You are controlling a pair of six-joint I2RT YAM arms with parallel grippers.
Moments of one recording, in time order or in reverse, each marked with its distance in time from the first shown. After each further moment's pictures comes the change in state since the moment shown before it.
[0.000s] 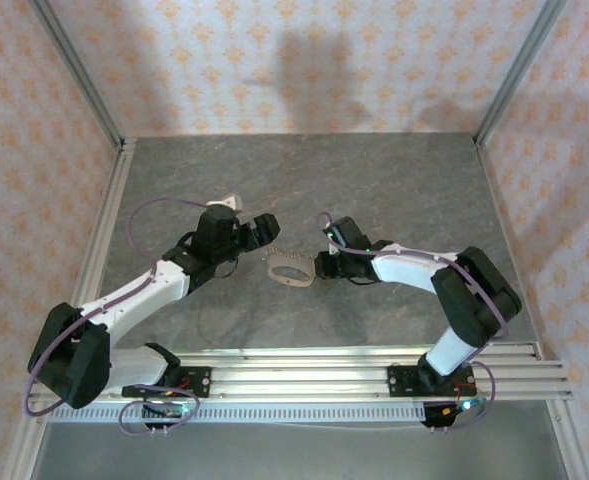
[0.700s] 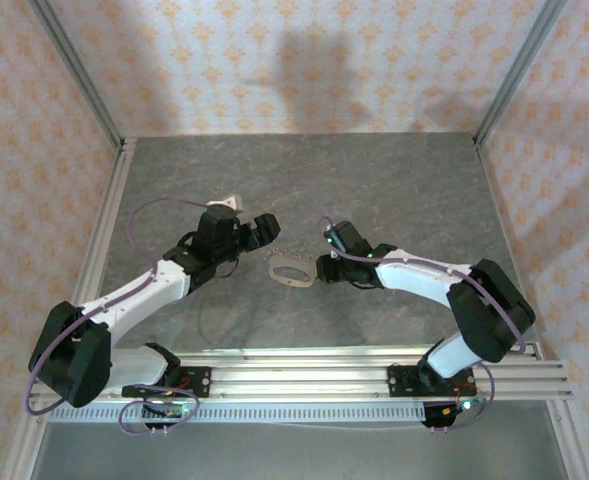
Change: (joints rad) left arm 0.000 0.010 0.000 0.004 0.000 0.000; right arm 0.063 -0.099 -0.013 -0.094 0.138 0.004
